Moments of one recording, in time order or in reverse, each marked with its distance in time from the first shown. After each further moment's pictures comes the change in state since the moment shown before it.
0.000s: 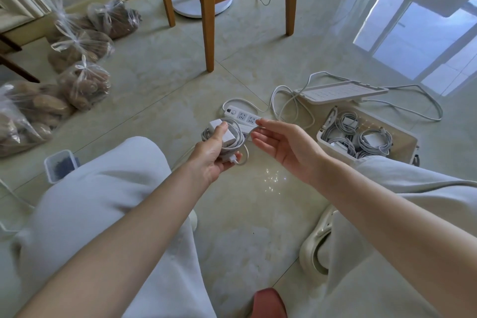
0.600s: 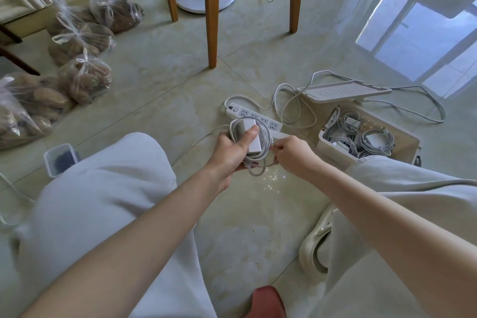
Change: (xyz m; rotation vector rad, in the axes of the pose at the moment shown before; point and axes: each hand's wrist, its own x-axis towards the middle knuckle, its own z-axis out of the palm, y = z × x) left_hand -0.011 -0.020 0.012 0.286 -0.168 0.224; right_hand 0.023 0.023 -0.026 -1.400 0.276 -0.024
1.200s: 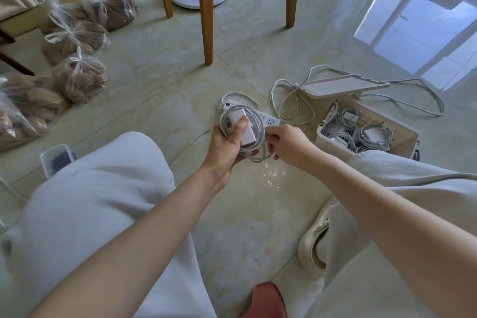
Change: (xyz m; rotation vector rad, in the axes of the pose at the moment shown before) left_hand -0.002 0.001 0.003 -0.129 -0.024 0.137; right_hand 0.009 0.001 -0.008 -0.010 0.027 -0.224
